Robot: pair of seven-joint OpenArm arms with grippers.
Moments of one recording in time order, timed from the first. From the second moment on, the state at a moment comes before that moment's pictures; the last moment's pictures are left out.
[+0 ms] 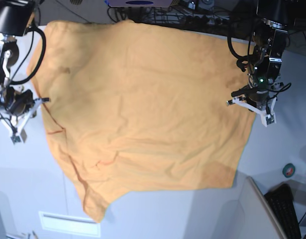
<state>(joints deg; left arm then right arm) 9.0 -24.3 4.7 81.1 -27.8 22.1 26.3 -0.4 11.5 18.1 85.0 8.7 26.7 -60.1</state>
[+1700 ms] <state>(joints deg) 3.8 -20.6 4.1 78.2 -17.1 21.9 26.7 9.6 6.2 16.4 71.0 -17.7 24.5 -46.7</state>
